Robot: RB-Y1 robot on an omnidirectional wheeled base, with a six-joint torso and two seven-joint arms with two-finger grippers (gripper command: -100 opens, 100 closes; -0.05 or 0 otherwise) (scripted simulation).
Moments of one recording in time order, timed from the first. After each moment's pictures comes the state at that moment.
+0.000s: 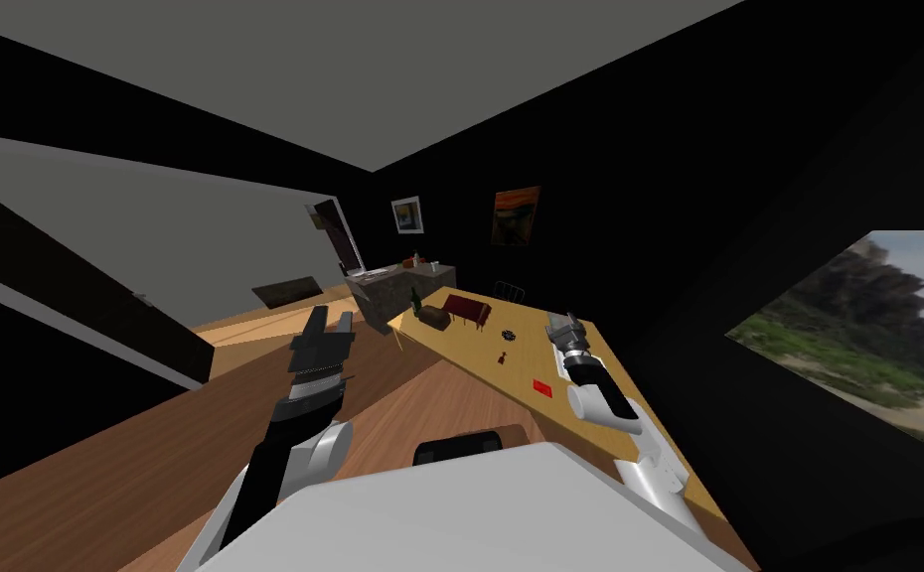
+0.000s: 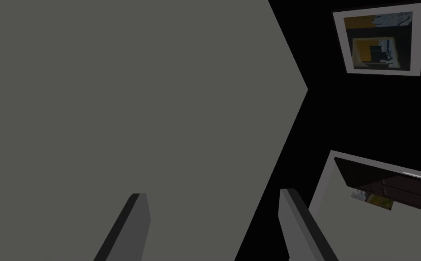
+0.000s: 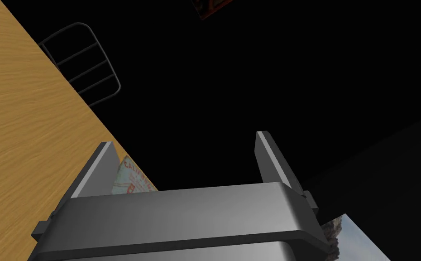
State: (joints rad) left arm 0.46 0.05 0.05 -2.27 0.00 -0.49 0.05; right arm 0.36 -0.18 -0.34 -1.97 -0.15 -0.01 -0.61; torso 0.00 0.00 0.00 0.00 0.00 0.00
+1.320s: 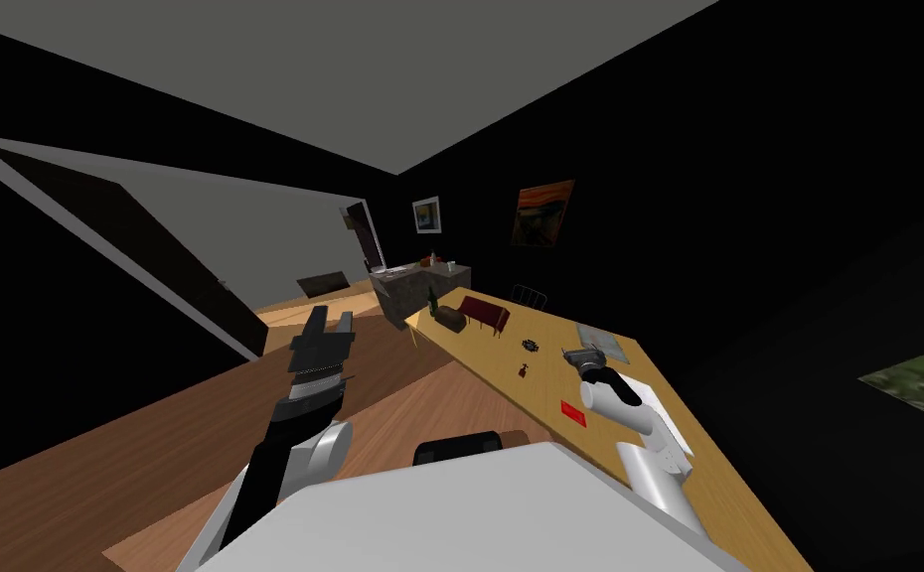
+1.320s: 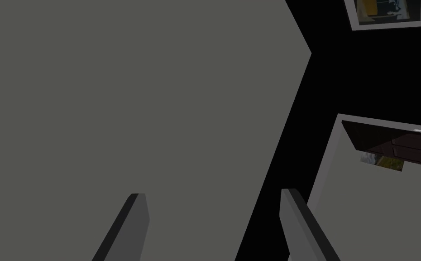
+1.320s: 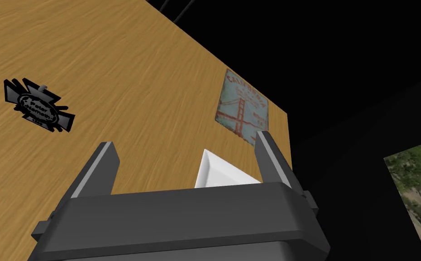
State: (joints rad) left arm 0.46 0.05 0.05 -2.27 0.00 -0.49 0.05; right arm 0.22 -0.17 -0.57 -1.70 -0.17 0.34 -0.99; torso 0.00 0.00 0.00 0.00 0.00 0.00
